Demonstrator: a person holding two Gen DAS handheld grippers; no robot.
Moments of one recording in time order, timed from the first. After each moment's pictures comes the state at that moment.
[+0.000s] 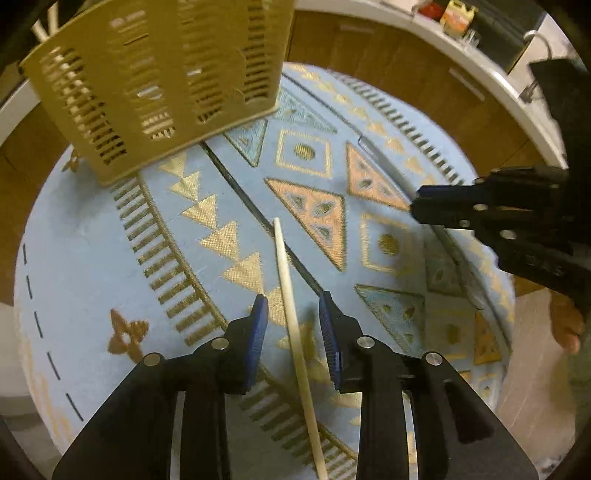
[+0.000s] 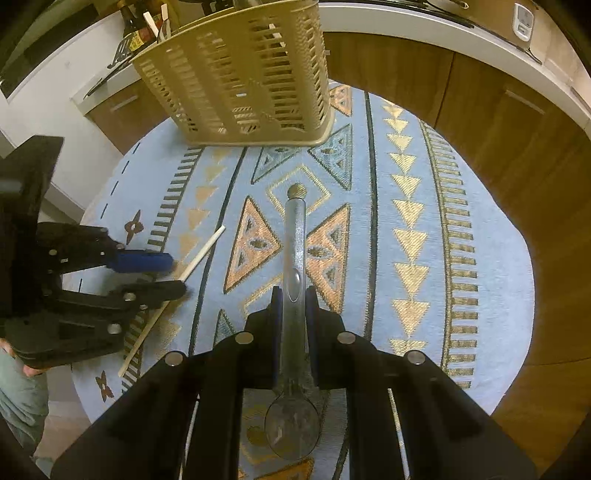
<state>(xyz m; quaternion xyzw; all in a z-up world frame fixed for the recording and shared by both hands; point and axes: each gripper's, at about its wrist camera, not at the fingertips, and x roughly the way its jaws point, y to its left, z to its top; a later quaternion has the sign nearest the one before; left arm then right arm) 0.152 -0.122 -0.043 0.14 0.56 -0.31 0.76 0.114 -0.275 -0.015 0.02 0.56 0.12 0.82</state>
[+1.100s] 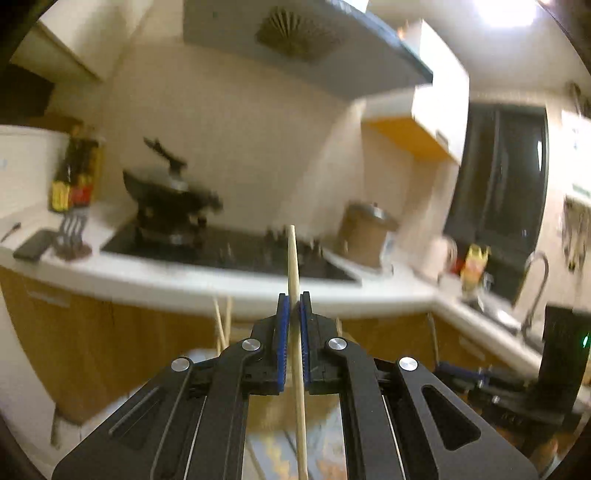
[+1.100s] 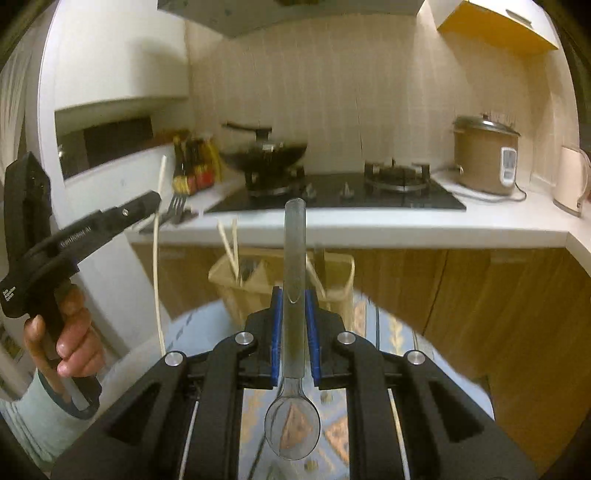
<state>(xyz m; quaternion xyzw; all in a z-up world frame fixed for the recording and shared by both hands) 0.143 -0.013 0.166 -0.11 0.13 -0.23 0.96 0.116 -0.263 0.135 0.05 0.25 0.14 0.96</state>
